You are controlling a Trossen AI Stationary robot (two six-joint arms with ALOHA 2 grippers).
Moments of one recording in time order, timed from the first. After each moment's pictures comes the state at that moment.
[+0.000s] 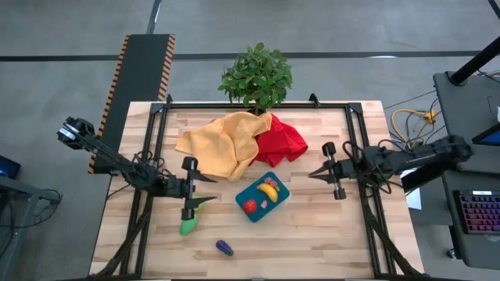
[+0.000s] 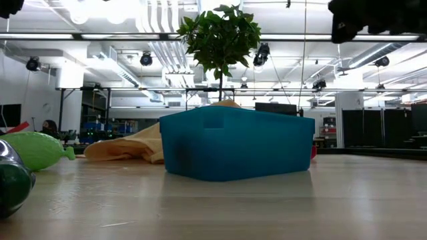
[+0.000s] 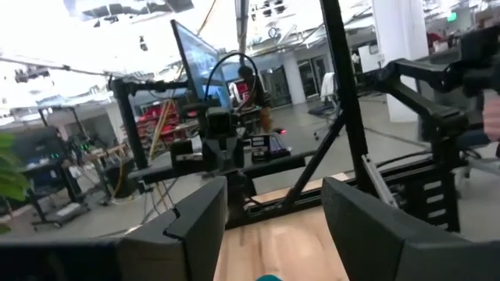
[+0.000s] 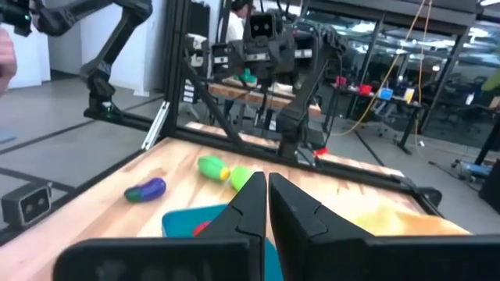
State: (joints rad) left arm -0.53 0.98 0.43 0.78 -0.46 0.33; right arm 0.17 0.56 0.25 0.33 -0.03 -0.19
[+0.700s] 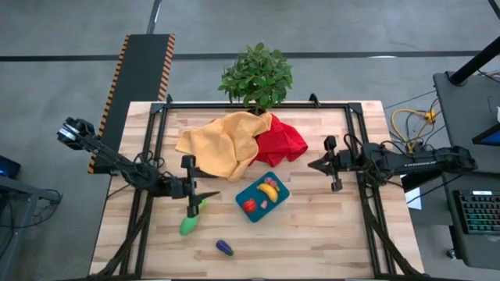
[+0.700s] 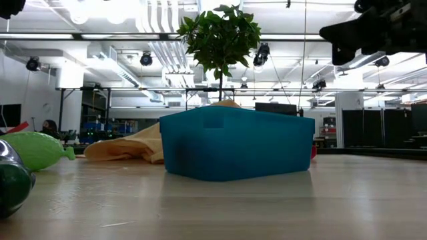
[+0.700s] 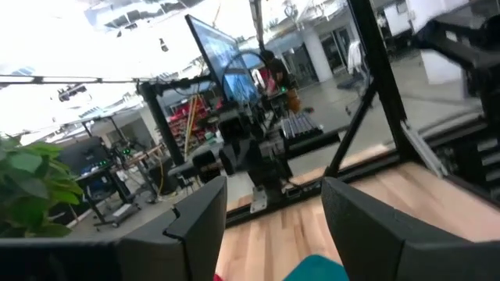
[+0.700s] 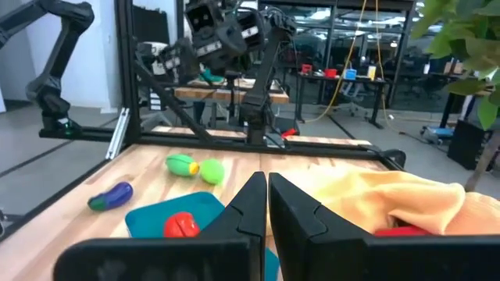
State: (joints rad) left arm -0.52 0.99 0.43 0.77 -0.53 0.48; right arm -0.01 0.49 0.15 0.38 -0.08 -0.06
